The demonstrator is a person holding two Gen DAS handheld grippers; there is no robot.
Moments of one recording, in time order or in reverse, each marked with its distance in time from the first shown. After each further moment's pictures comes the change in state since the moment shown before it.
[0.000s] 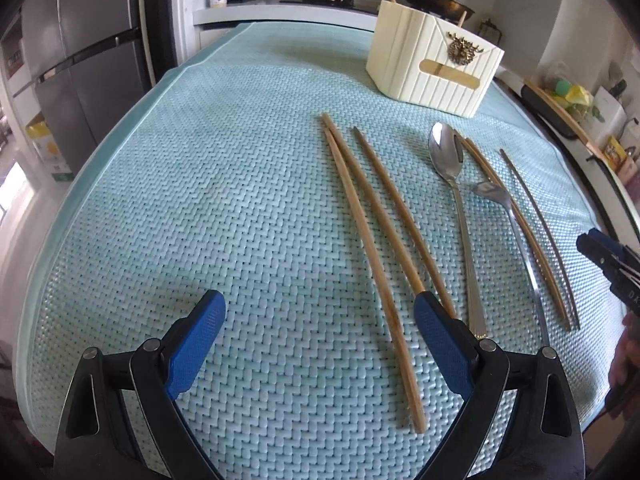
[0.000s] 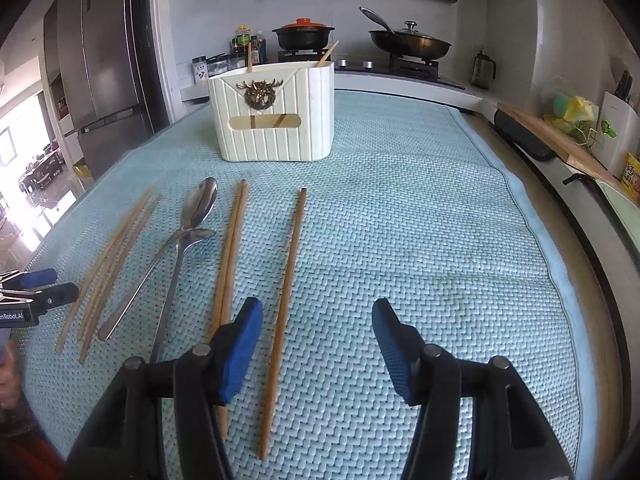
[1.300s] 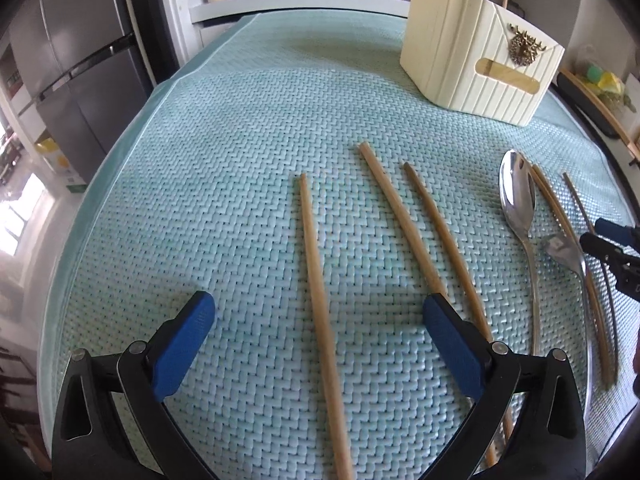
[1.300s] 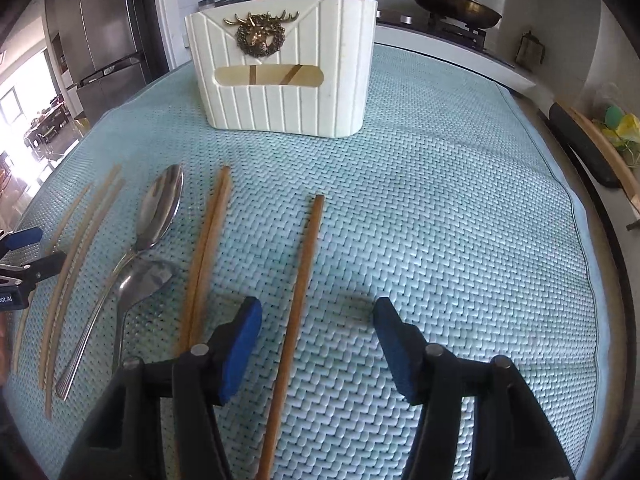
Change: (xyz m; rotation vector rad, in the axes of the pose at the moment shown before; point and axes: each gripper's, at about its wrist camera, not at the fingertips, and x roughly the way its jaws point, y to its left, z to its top) left arm 0.062 0.014 0.073 0.046 0.066 0.100; right arm 0.100 0.005 0.065 -0.089 0.203 0.029
